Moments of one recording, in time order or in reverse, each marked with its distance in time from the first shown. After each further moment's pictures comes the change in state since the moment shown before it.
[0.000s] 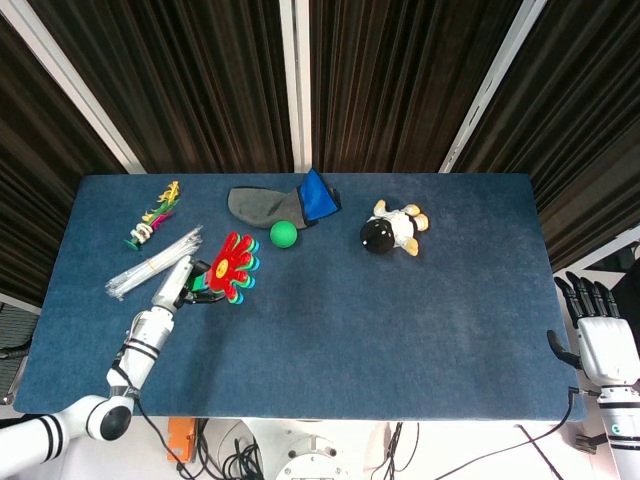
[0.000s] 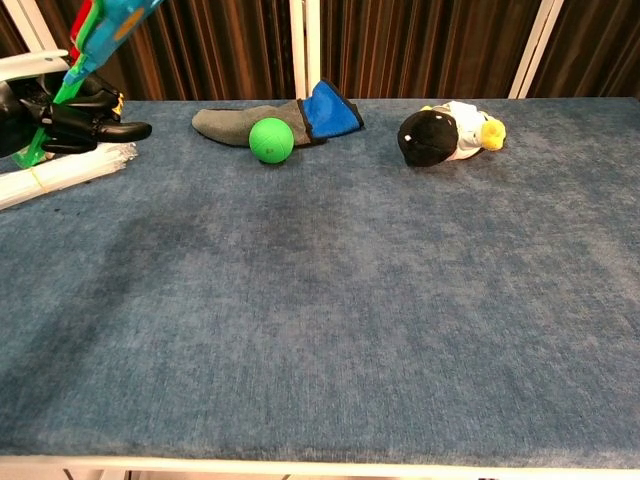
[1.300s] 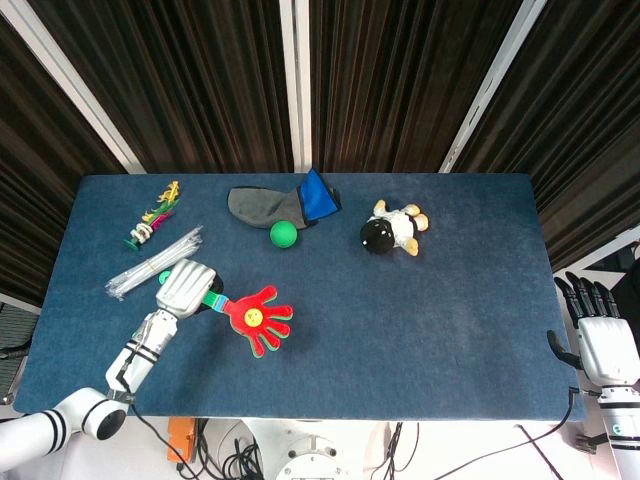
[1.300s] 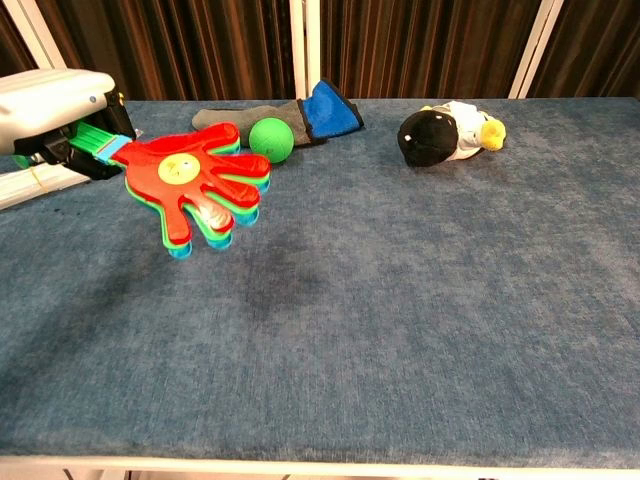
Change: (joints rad) left arm -0.047 -0.023 0.112 0.137 0.224 0.089 0.622; right arm -0.001 0.003 0.000 0.005 0.000 -0.002 0.014
